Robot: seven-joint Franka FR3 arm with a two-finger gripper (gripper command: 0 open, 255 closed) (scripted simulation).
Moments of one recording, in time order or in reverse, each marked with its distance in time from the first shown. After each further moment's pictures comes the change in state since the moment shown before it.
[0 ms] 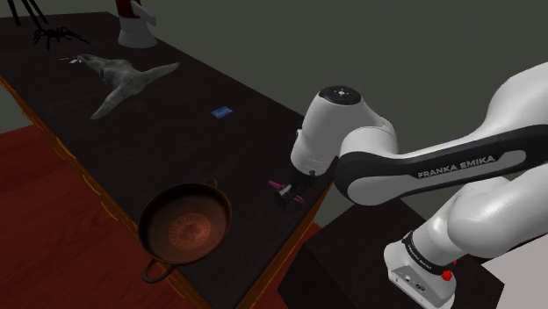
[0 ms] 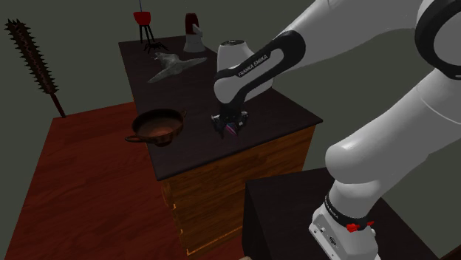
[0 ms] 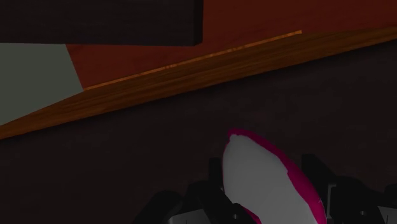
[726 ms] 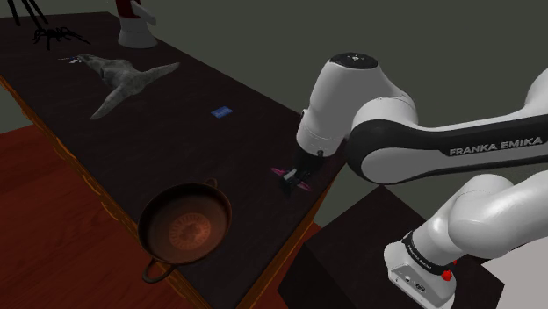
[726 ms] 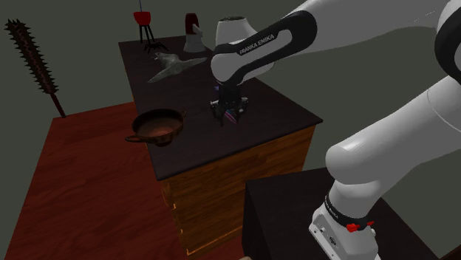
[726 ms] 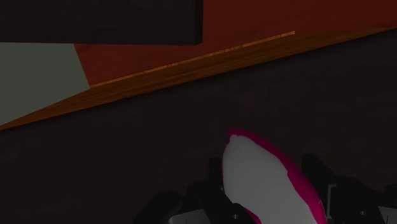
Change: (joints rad) arm 0.019 -0.095 -0.051 0.085 0.021 -0.175 -0.025
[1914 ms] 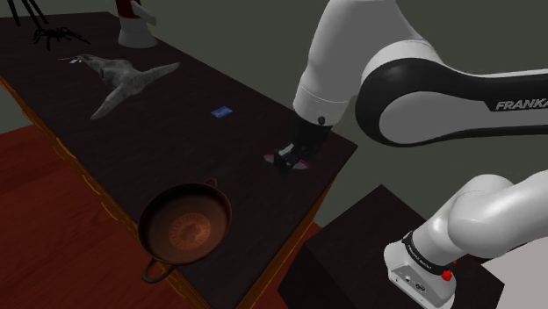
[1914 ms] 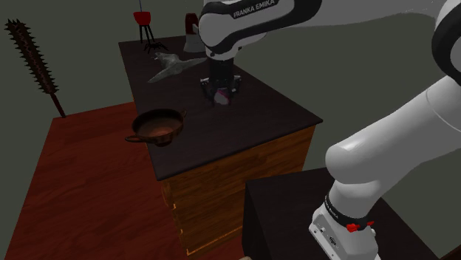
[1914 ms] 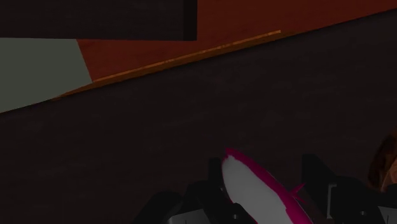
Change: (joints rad) arm -0.012 0.006 -0.005 0.217 -0.033 -0.207 0.044
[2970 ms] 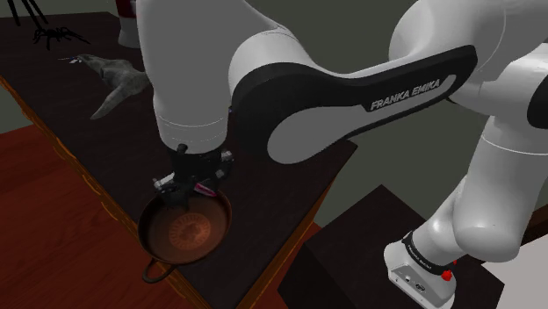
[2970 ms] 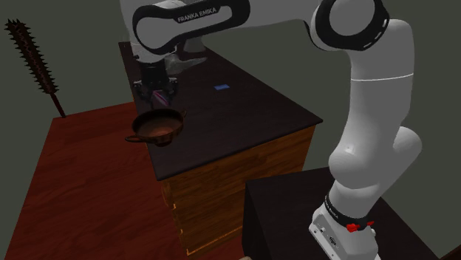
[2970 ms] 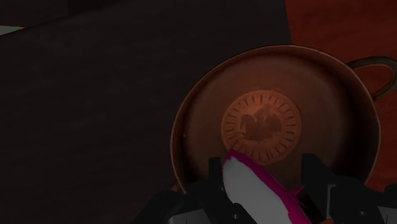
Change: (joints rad) arm 0.173 0.777 0.230 0.678 -0.557 -0.111 0.562
